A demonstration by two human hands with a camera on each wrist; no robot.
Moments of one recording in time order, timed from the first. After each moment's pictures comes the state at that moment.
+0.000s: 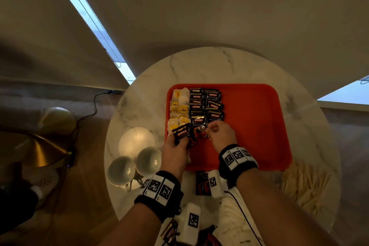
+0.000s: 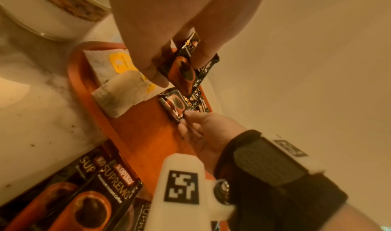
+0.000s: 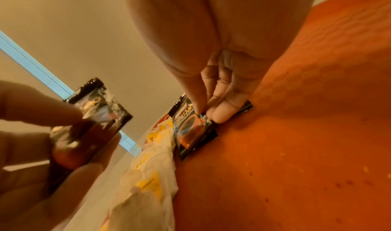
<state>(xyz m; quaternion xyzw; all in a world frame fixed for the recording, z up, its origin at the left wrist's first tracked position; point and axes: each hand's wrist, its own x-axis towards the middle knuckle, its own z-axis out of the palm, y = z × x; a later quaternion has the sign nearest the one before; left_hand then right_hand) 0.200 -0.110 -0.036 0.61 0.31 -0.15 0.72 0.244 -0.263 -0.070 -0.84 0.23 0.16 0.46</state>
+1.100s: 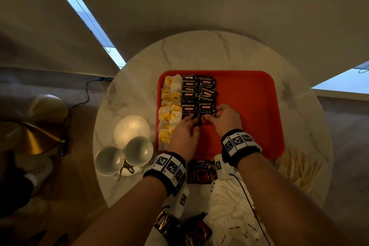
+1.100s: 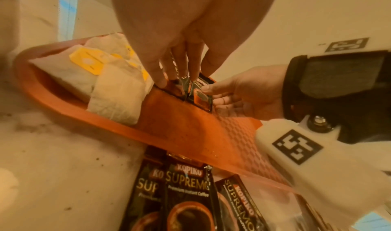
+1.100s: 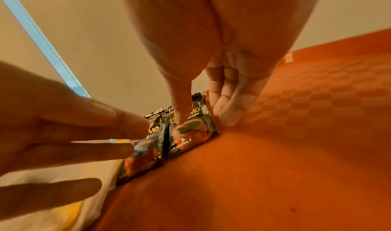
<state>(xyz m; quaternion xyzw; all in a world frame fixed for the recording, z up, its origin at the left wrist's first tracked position) 0.214 -0.145 -0.047 0.87 0.04 -0.19 0.45 0.257 -0.300 -0.078 -0.90 0.23 0.16 0.35</state>
